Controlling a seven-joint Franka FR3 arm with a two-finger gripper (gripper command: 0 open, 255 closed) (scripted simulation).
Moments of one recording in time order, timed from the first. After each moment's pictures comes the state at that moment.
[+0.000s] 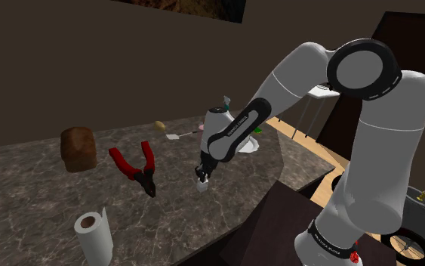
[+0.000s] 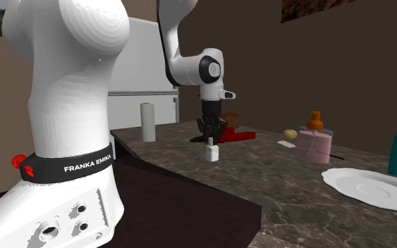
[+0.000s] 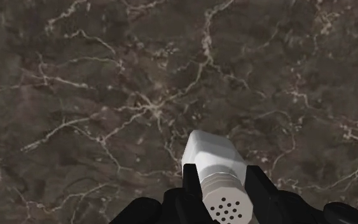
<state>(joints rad) 0.11 0.28 0.00 -2.41 0.00 2.70 0.13</state>
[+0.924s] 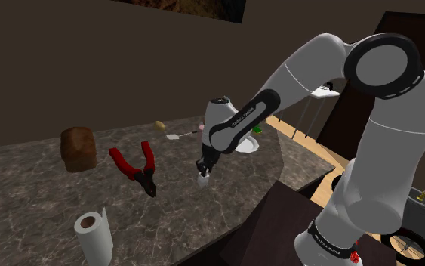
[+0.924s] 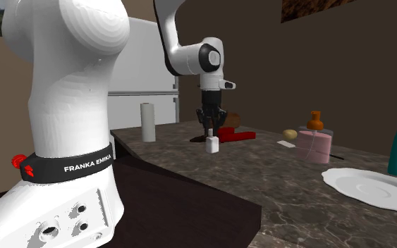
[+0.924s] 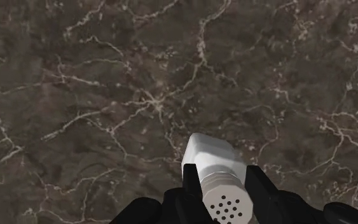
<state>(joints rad) 0.11 0.19 0.00 -2.42 0.00 2.61 0.13</state>
